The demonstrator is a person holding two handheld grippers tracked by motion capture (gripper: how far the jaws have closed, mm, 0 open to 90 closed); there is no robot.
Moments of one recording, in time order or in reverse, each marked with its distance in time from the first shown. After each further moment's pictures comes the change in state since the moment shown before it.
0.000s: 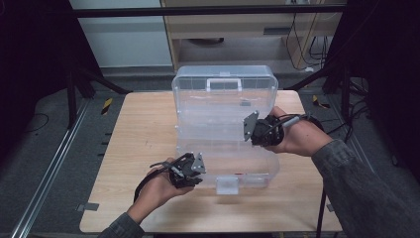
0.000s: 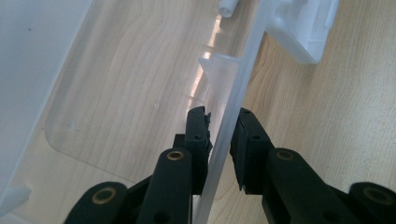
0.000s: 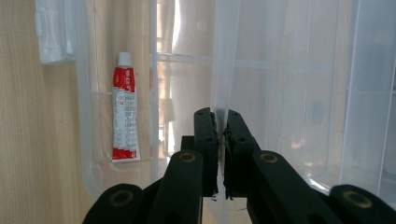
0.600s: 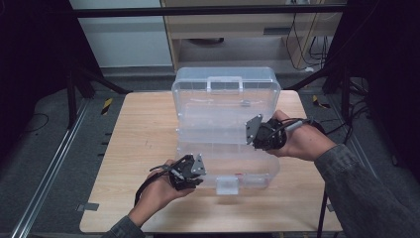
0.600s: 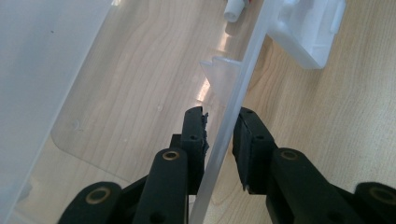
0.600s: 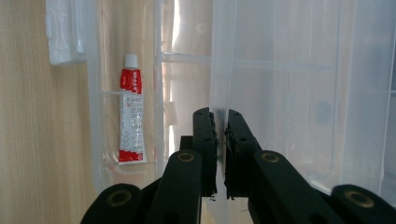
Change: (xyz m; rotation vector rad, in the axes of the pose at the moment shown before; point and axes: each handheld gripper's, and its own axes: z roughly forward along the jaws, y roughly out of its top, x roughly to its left) left arm -0.009 -0.003 0.002 -0.028 0.033 -0.057; right arm 0.007 -0.007 0.000 -0.025 0.004 0.016
